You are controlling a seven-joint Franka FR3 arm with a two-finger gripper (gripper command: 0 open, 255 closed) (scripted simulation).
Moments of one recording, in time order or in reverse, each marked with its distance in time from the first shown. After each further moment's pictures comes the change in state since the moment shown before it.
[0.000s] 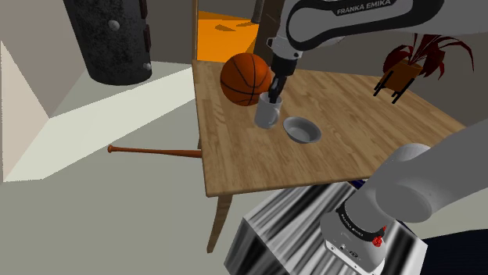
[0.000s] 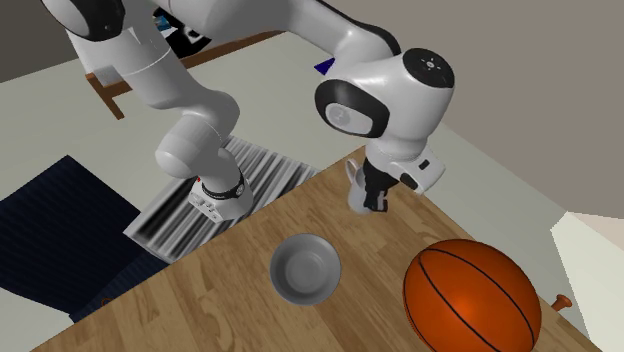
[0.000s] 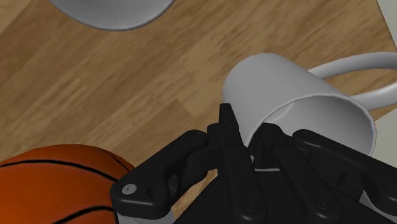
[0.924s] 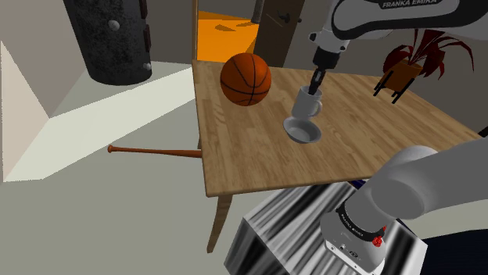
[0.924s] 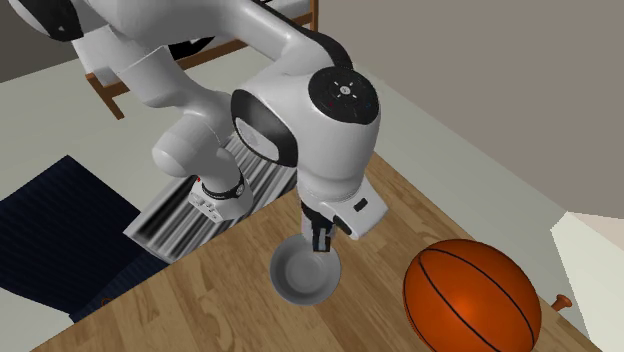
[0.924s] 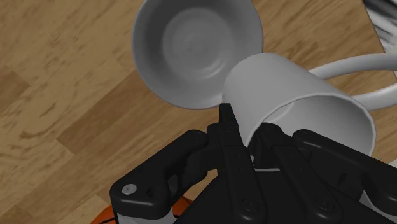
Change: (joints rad) arm -0.120 -0.184 -0.174 -0.066 -0.107 -0.113 -0.234
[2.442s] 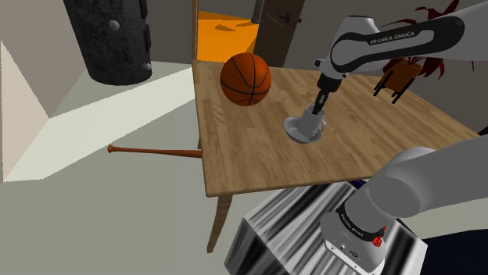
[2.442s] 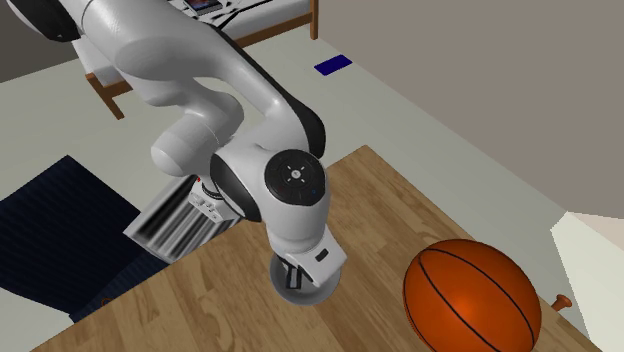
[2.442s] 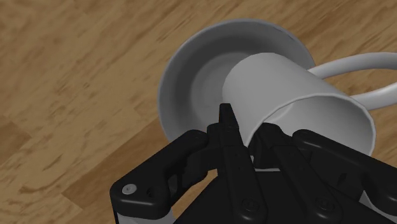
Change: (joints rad) arm -0.058 0.036 -0.115 -0.179 -0.071 0.222 -0.107
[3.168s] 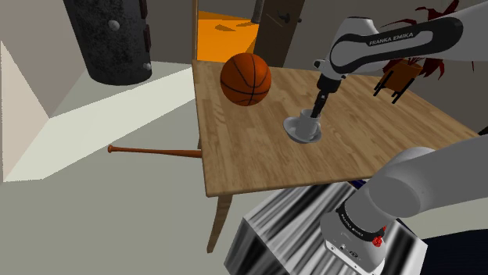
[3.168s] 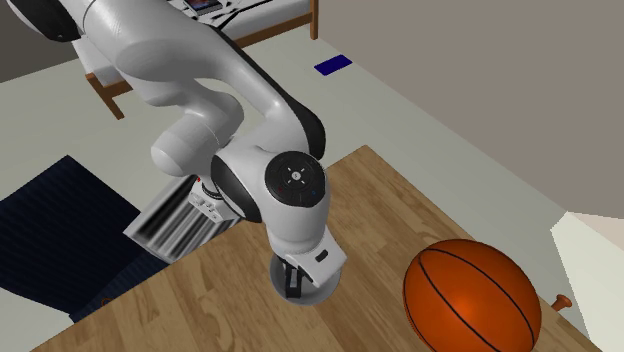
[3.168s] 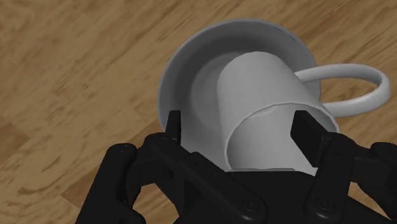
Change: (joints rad) arm 0.000 0.004 -0.001 -0.005 0.000 0.010 0.000
